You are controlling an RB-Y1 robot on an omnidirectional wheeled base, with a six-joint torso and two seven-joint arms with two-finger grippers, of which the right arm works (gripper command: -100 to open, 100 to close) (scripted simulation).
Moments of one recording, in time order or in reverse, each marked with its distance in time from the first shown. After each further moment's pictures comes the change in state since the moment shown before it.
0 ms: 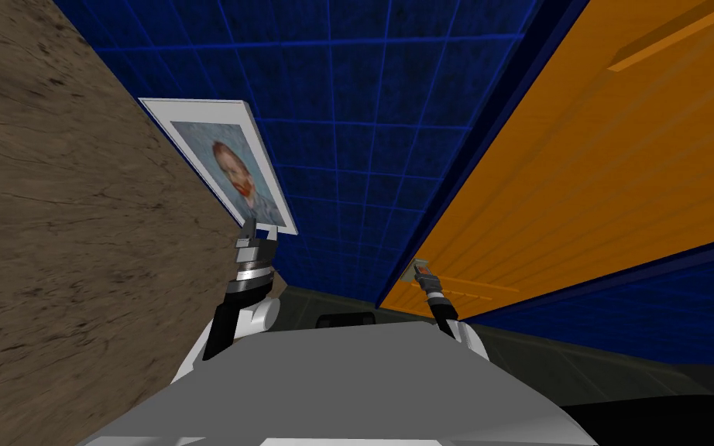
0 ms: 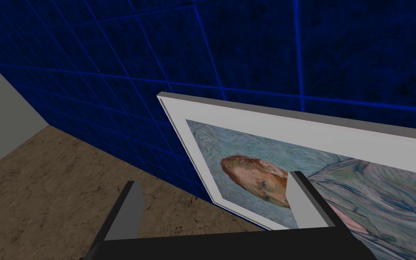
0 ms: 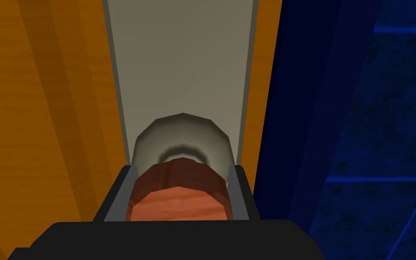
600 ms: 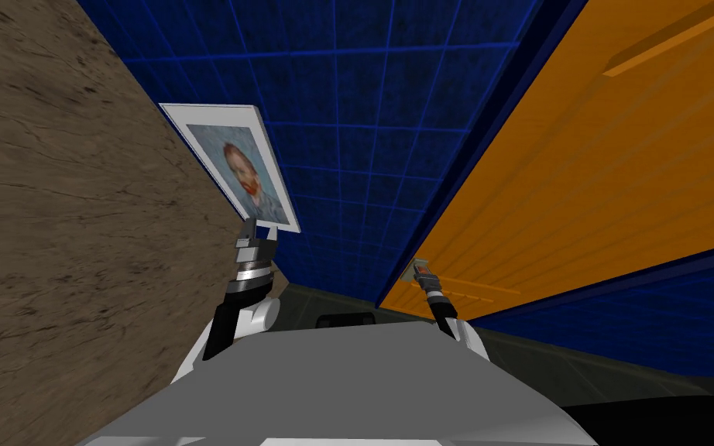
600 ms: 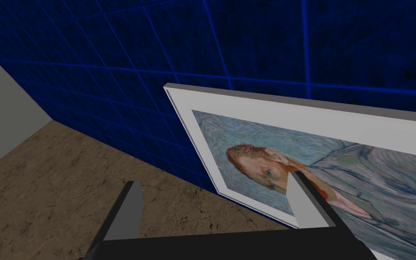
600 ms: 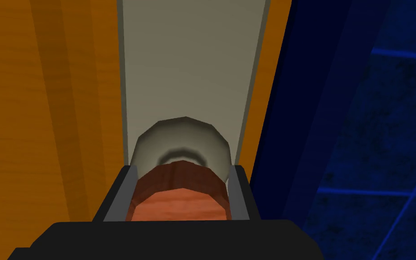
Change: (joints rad) arm -0.006 -0.013 0.011 0.004 0.032 0.028 0.046
